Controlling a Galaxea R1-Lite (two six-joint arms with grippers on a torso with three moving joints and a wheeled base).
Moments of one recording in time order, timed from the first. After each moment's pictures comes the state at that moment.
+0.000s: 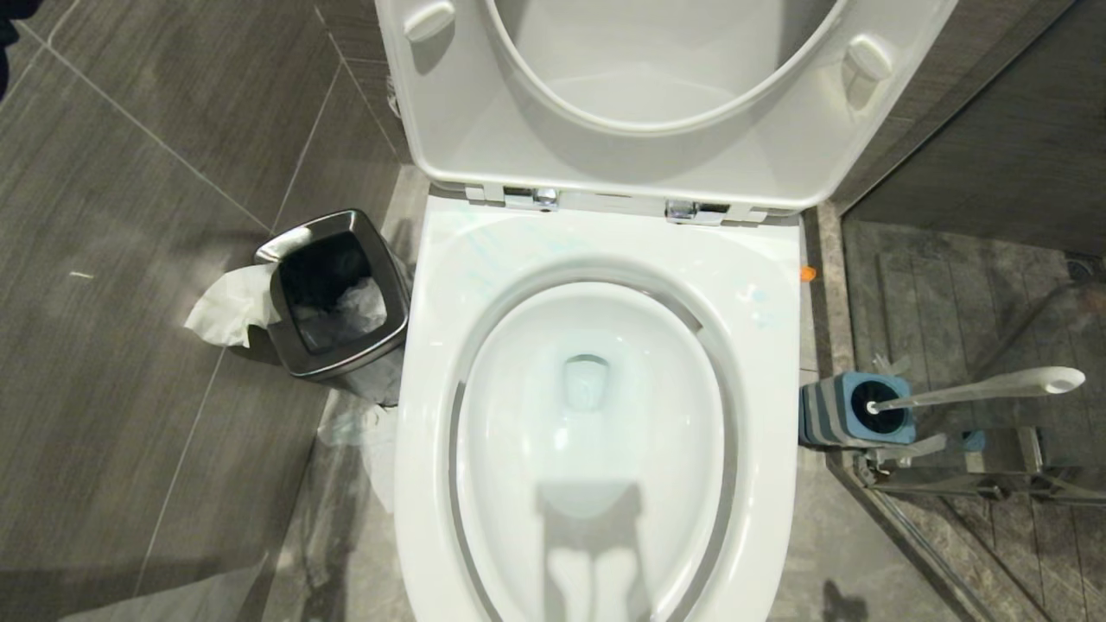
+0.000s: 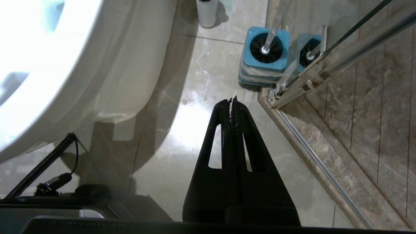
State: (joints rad) left arm -0.24 1.76 -1.95 -0.59 0.04 -0.02; right arm 0.01 0.00 0.00 0.00 -0.01 0.06
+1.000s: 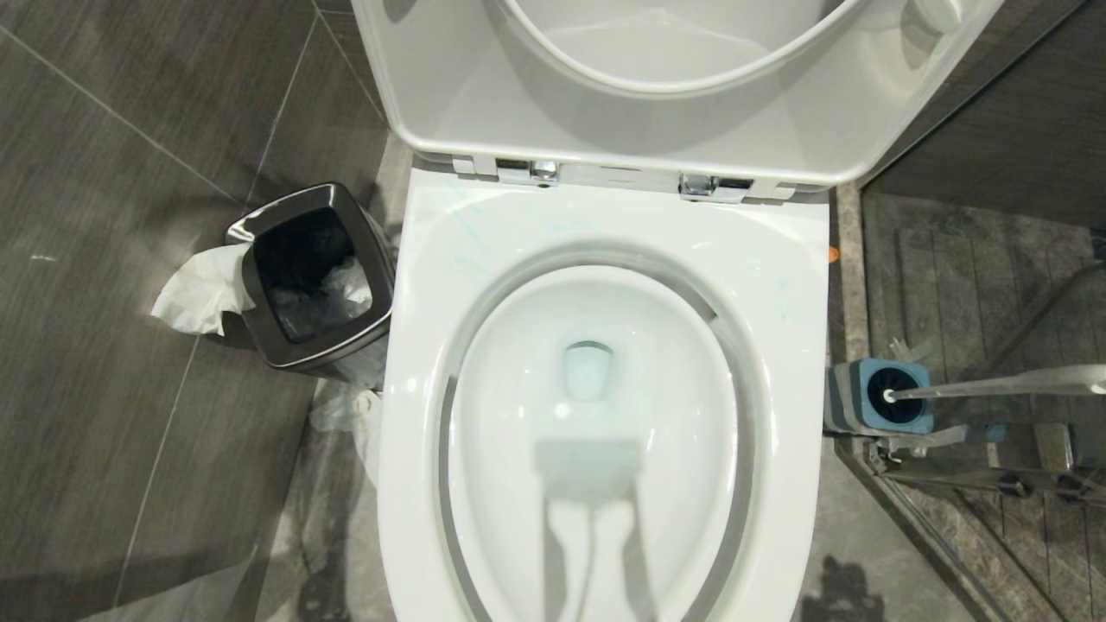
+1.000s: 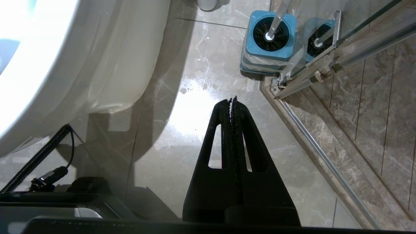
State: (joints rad) left arm -0.23 1.74 -1.95 -0.64 0.21 -0.07; right arm 0.01 0.00 0.00 0.00 -0.01 0.05
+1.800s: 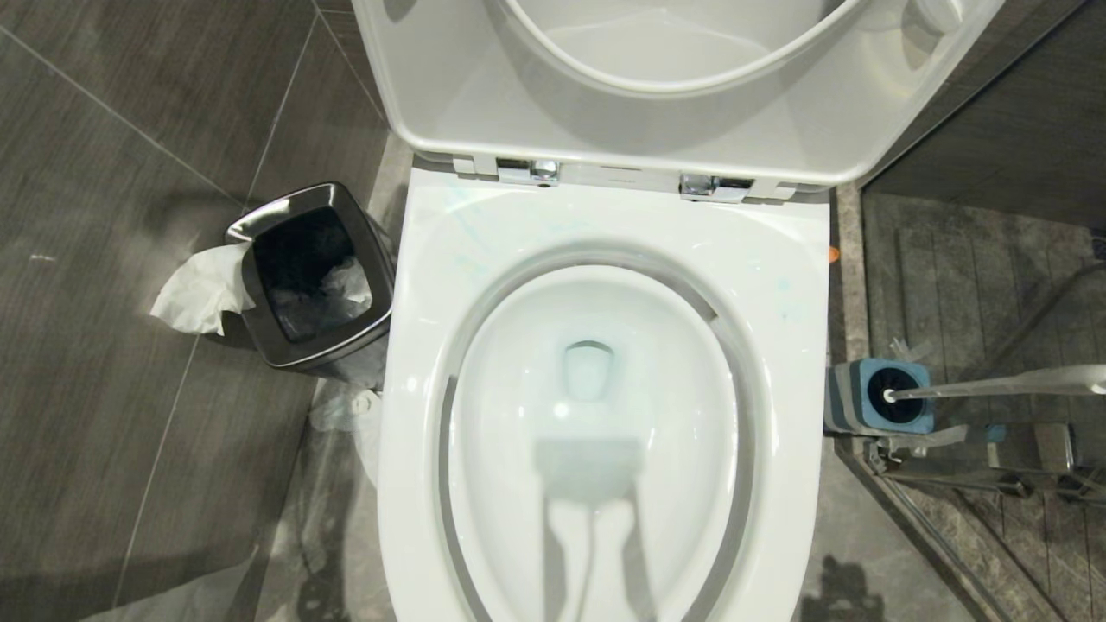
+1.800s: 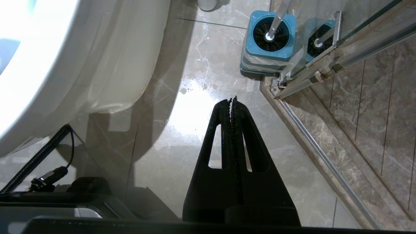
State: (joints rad) left arm -0.28 1.68 -1.95 -0.64 -0.04 0.08; right arm 0.01 0.00 0.00 0.00 -0.01 0.06
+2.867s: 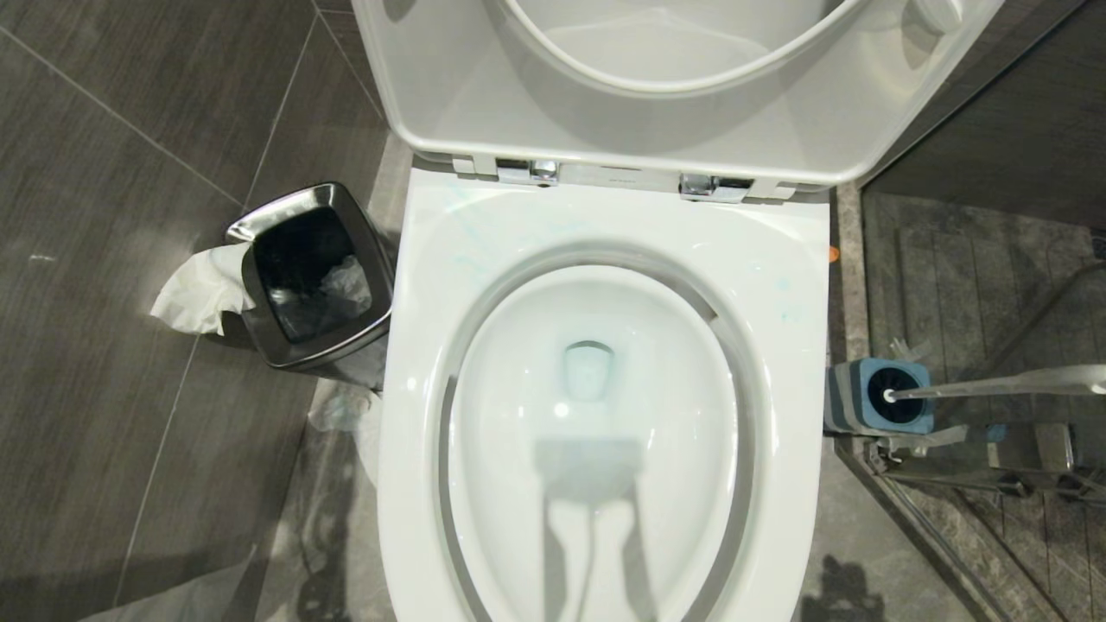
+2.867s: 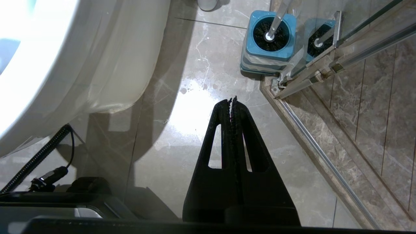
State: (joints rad) left arm -0.42 1.67 -1.95 -0.61 -0.03 0.12; right arm 0.01 0.00 0.00 0.00 -0.01 0.05
